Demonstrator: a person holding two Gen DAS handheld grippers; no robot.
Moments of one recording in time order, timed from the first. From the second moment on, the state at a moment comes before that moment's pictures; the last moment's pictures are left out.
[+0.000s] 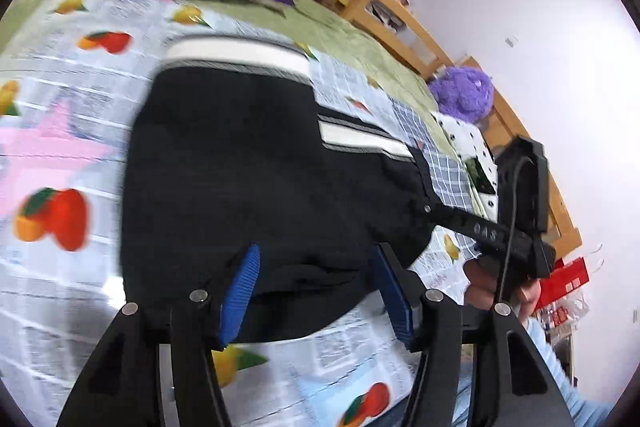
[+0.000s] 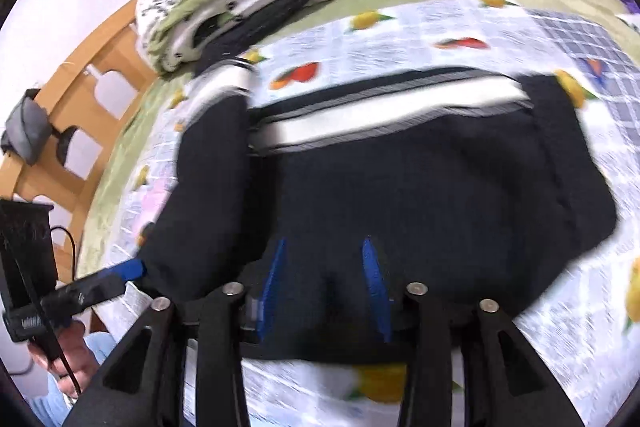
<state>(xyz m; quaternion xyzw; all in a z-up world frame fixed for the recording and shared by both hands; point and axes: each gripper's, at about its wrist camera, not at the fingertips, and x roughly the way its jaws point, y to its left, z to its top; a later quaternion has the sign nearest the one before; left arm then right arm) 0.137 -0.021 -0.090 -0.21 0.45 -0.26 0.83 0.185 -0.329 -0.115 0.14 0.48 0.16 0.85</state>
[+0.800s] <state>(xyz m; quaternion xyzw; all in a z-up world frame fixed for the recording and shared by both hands) 0.147 -0.005 -0.099 -0.19 0.47 -0.16 0.85 0.191 -0.389 -0.036 0.07 0.35 0.13 0.92</state>
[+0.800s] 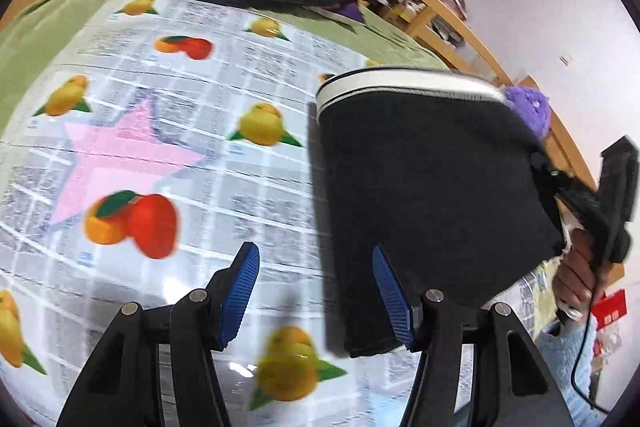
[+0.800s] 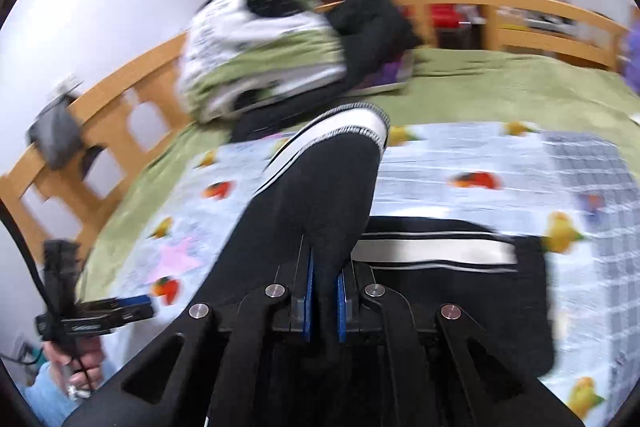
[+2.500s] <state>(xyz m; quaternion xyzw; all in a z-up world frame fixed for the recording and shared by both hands) 0.234 -0.112 -0.162 -0.18 0.48 -0.30 0.80 0.203 -0.500 -0.161 0.18 0.43 0.05 0.88</state>
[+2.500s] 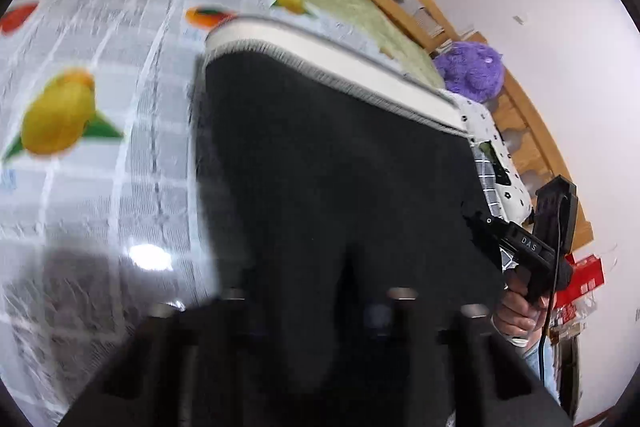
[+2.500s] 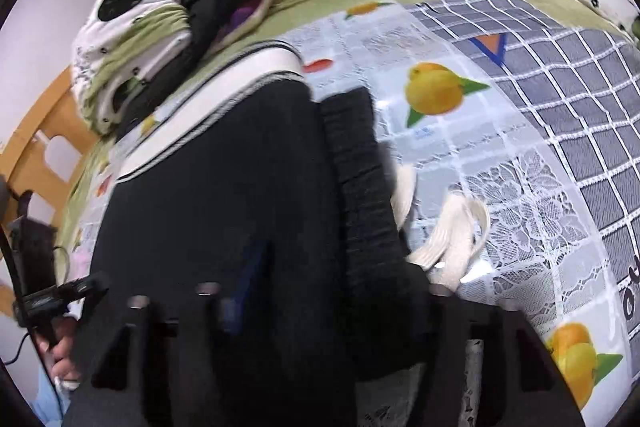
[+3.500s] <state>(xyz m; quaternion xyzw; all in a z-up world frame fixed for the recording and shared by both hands) 0.068 0.102 -0.128 -0.10 0.45 -0.18 0.87 0.192 -0.309 -0.143 0.06 0.47 0.05 0.88</state>
